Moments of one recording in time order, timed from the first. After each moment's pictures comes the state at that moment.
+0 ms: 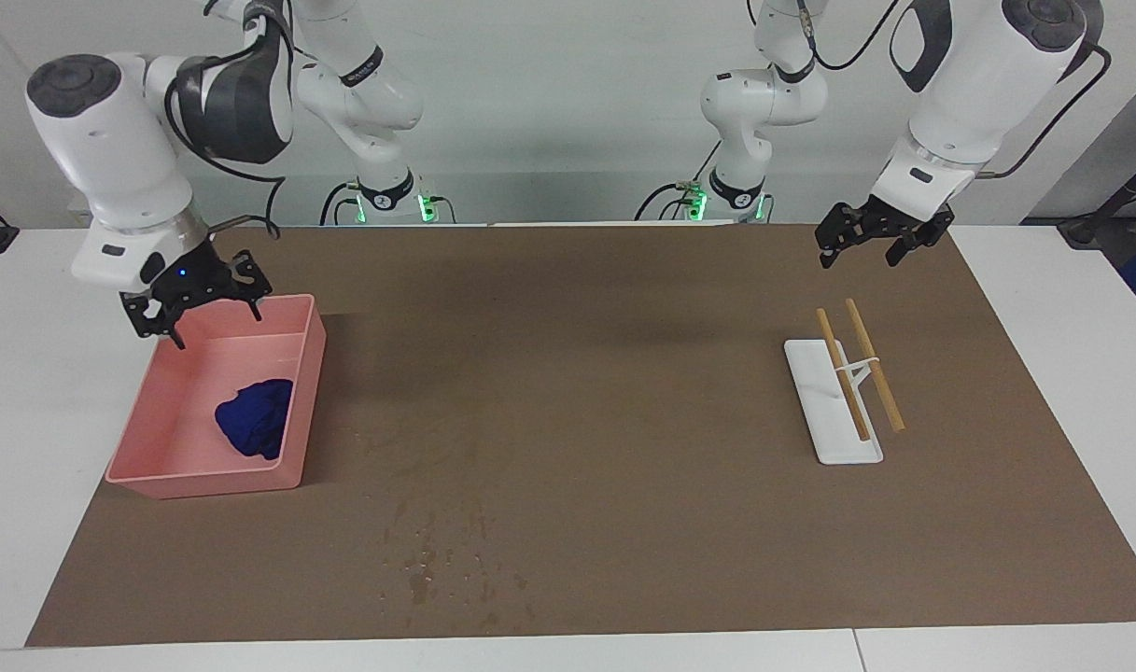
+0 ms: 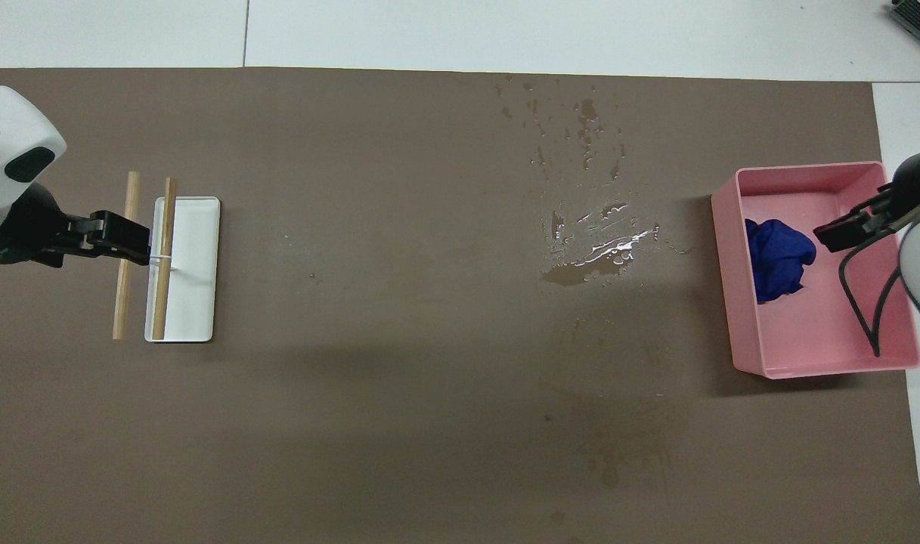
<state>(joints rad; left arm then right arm) -0.05 0.01 -0.08 -1.59 -0.02 1.54 -0.08 -0.31 0.08 0.25 -1.63 -0.09 1.77 -0.55</state>
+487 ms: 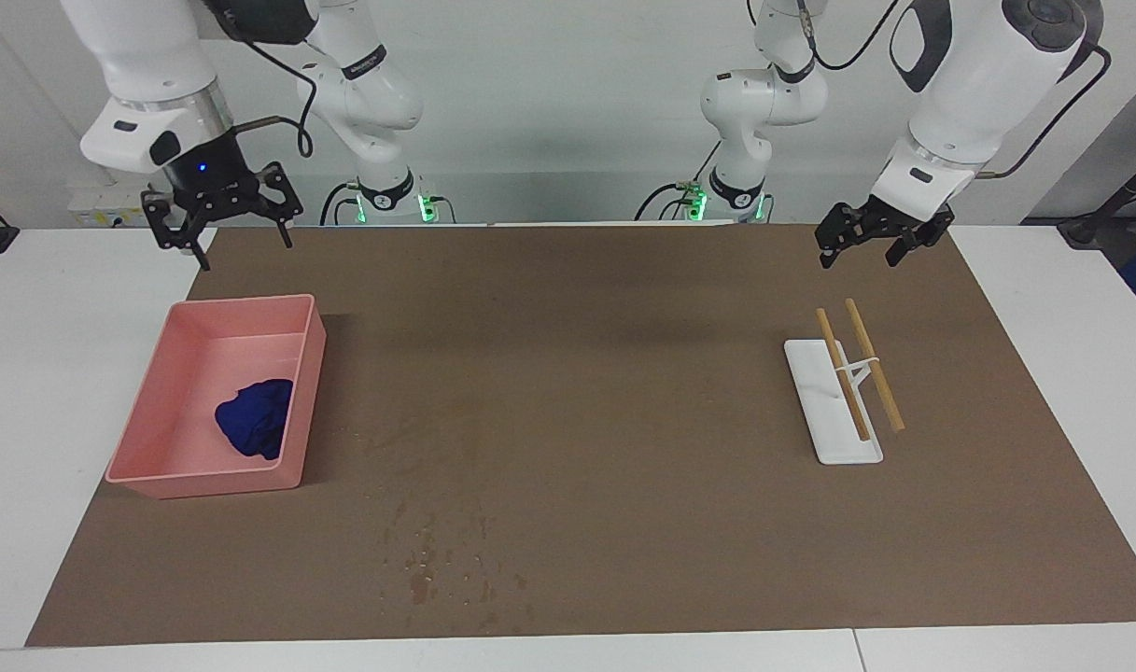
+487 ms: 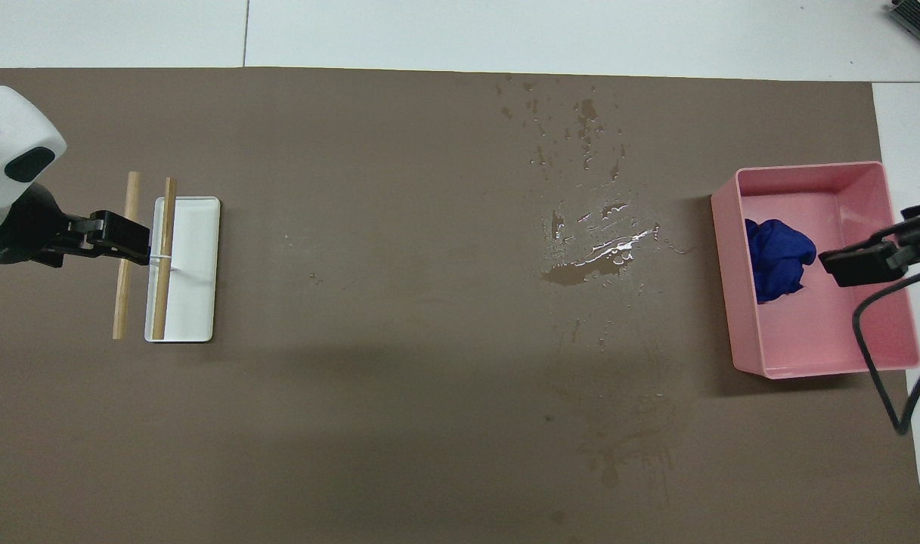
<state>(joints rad) -0.05 0.01 -0.08 -1.59 -0.02 1.54 -0.08 -0.30 -0.09 0.32 -1.60 -0.03 1.59 -0.43</state>
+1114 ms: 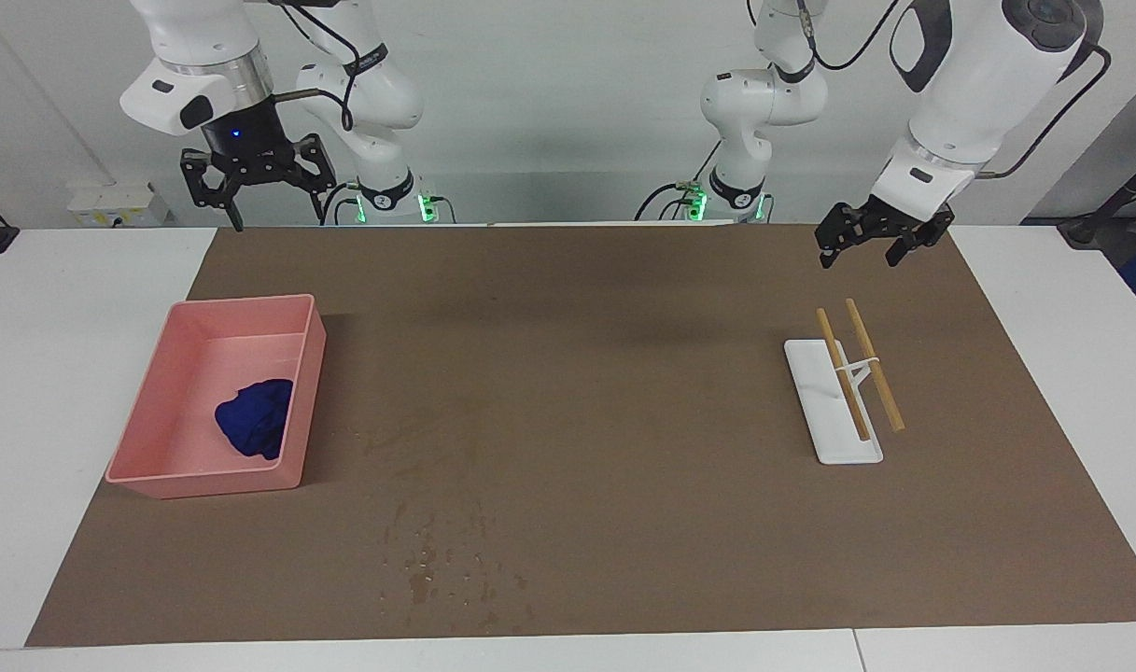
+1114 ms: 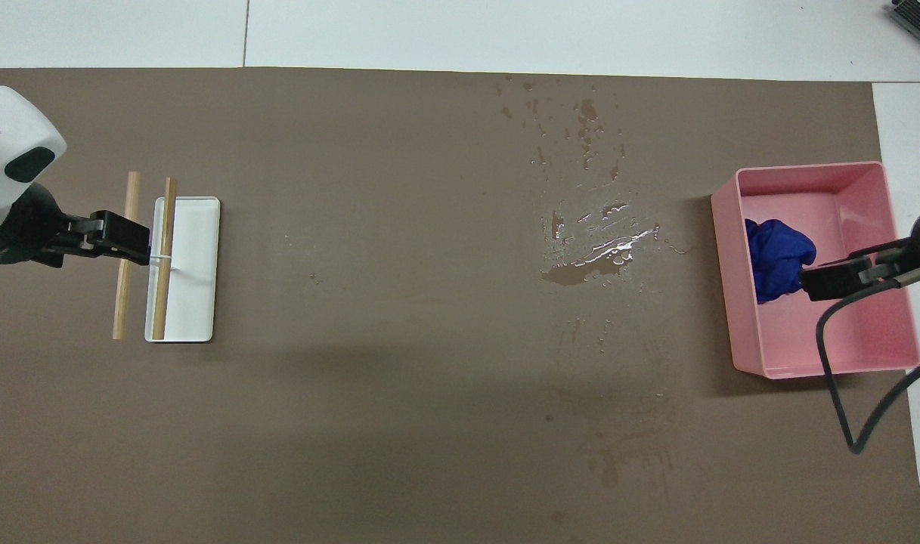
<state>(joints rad) -0.05 0.01 -0.08 -1.59 -0.02 1.54 -0.08 -0.26 -0.12 0.32 -1.61 -0.01 1.55 -0.16</state>
